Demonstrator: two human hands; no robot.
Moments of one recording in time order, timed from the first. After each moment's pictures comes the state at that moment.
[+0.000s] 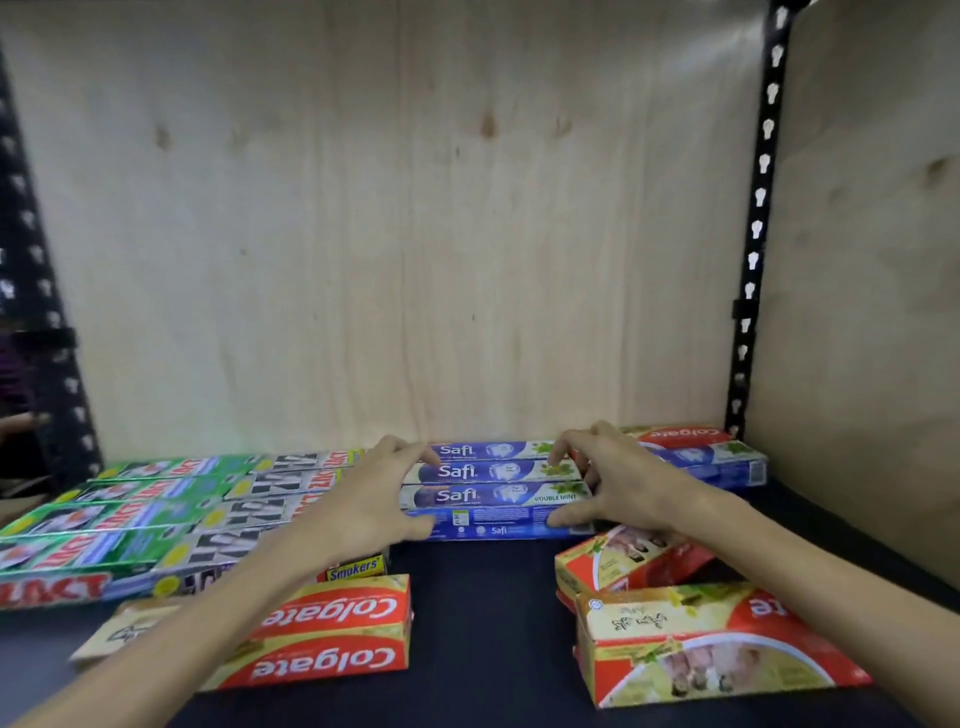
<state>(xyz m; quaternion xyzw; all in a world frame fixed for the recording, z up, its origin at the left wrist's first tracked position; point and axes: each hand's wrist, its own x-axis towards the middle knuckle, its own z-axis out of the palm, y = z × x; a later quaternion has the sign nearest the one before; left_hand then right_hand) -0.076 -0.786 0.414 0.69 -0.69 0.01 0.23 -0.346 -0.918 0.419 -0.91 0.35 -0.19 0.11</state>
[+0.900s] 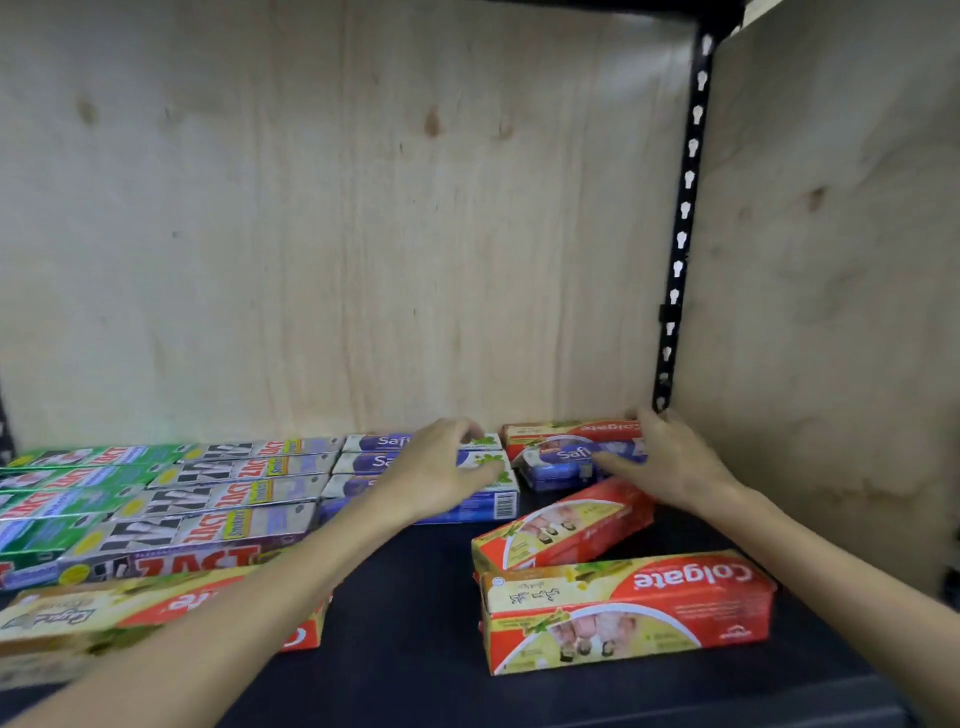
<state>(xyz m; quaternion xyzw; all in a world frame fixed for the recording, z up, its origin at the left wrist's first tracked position) -0.186 -0.841 0.421 0.66 -0.69 -0.03 0.30 -0.446 -0.943 0.418 -0.79 0.56 -0.26 0.03</state>
